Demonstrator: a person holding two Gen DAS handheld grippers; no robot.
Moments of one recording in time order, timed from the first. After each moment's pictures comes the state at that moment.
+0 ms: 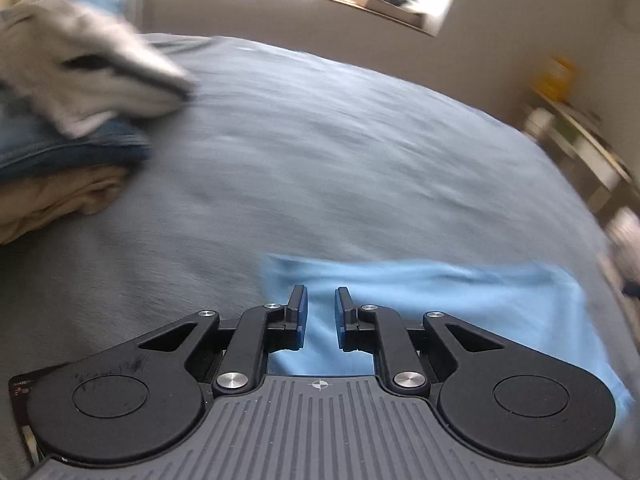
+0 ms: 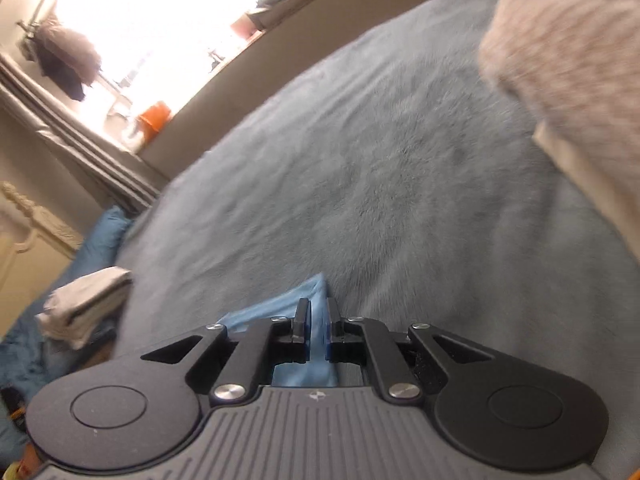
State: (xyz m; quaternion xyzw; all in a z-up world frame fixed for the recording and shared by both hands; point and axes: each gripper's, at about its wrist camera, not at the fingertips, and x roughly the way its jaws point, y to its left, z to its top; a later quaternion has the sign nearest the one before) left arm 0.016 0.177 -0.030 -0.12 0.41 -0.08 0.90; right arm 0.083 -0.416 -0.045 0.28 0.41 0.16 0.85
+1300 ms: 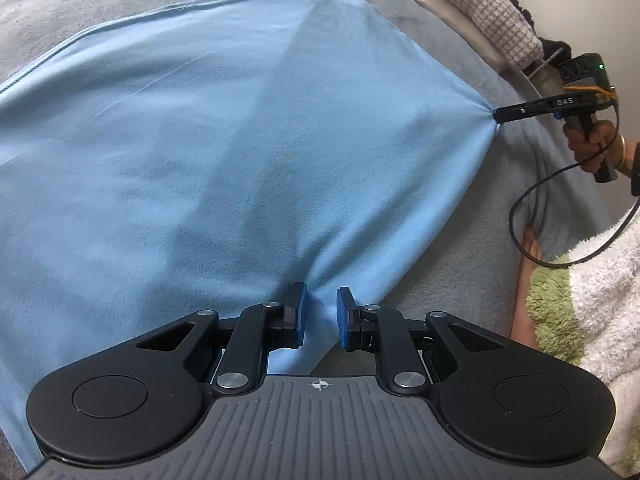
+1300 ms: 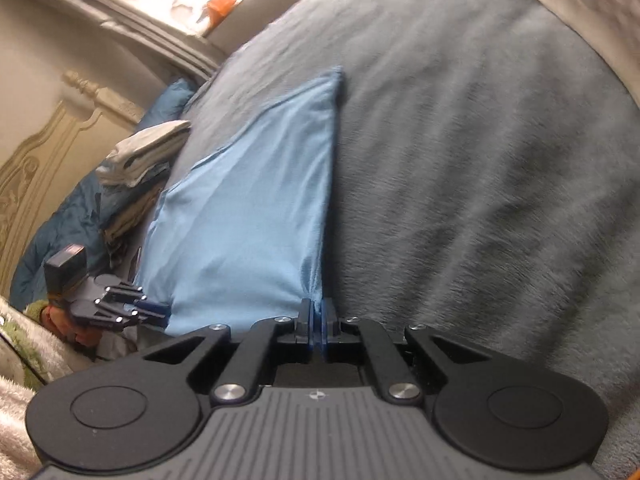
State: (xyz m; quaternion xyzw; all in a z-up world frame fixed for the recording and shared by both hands) left arm -0.060 0.049 -0.089 0.03 0.57 -0.36 0.74; right arm -0.024 -0.450 -0.098 0.24 0.52 0.30 0.77
